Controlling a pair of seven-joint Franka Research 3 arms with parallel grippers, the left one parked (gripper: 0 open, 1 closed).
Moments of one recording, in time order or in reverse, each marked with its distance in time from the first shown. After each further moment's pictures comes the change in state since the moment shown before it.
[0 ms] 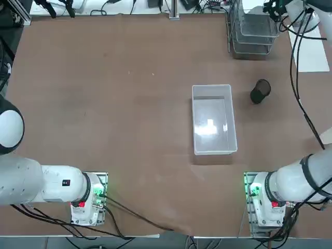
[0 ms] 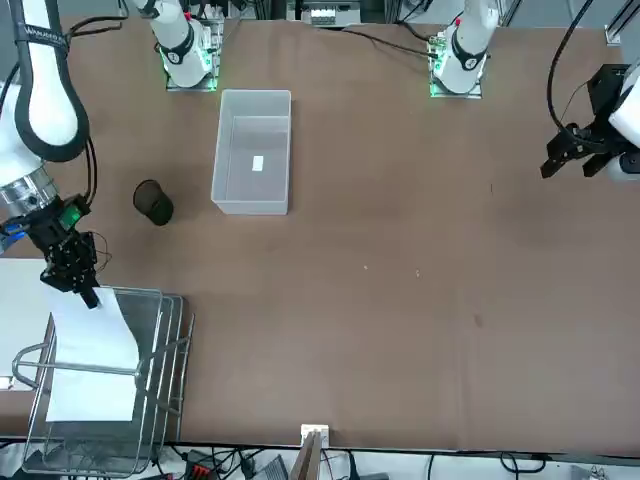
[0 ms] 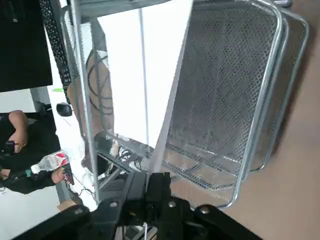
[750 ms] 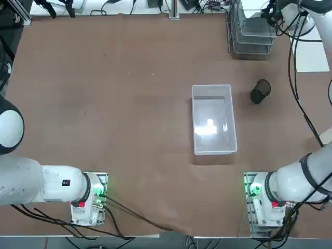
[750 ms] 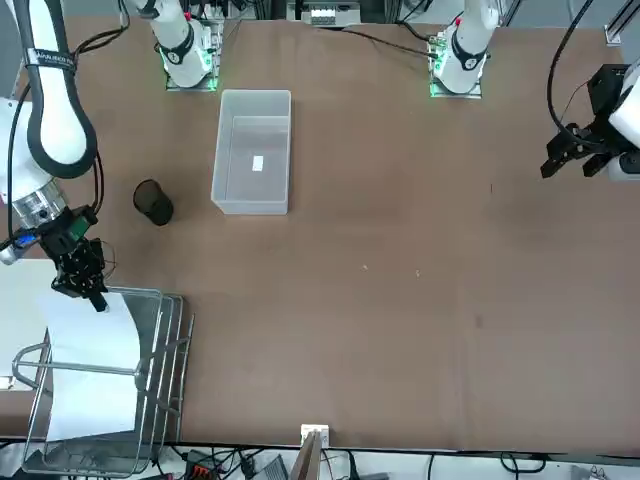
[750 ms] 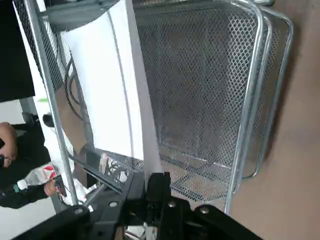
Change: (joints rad) arm 0.000 0.049 -0.001 0.008 0.001 0.019 0.049
